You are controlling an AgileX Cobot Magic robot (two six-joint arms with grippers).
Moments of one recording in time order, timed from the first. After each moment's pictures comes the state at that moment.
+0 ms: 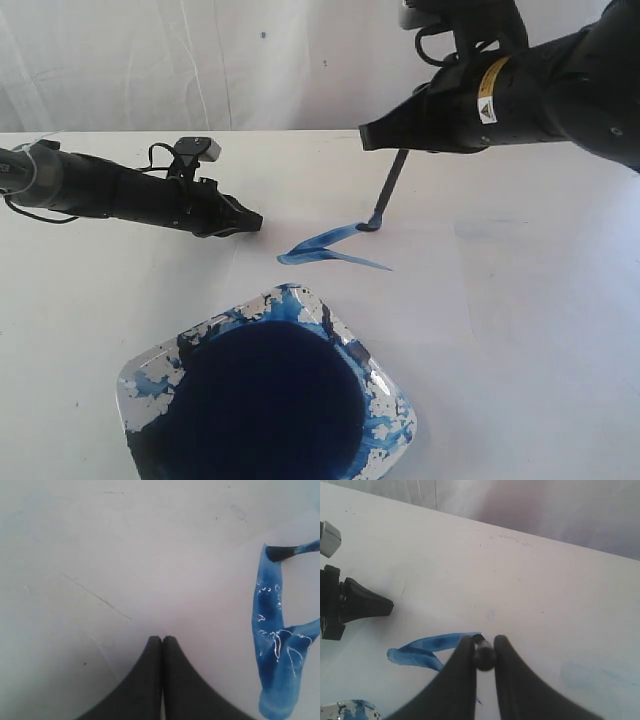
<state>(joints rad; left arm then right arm) -0.23 2.33 -1.55 -1.49 0.68 1.57 0.65 1.47 -1.08 -0.59 0.30 0.59</state>
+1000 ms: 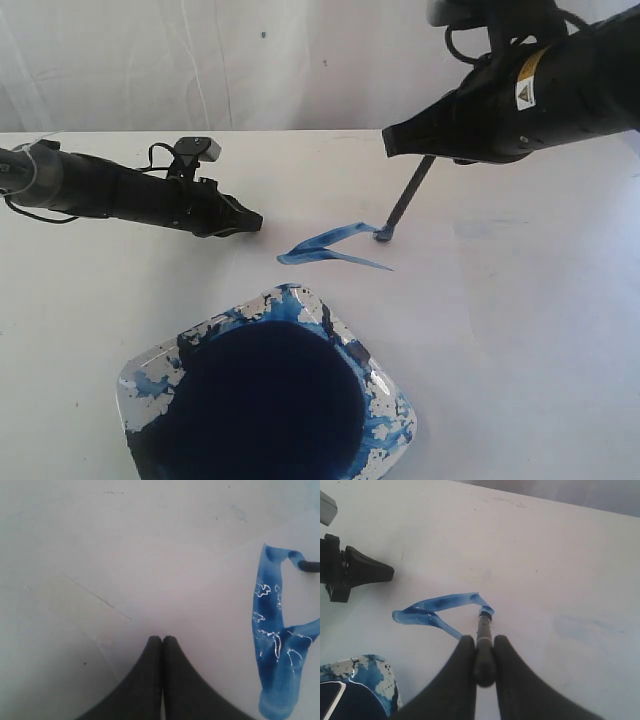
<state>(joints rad) -0.23 2.33 -1.55 -1.49 0.68 1.57 0.65 1.37 -1.08 -0.35 0.49 0.40</state>
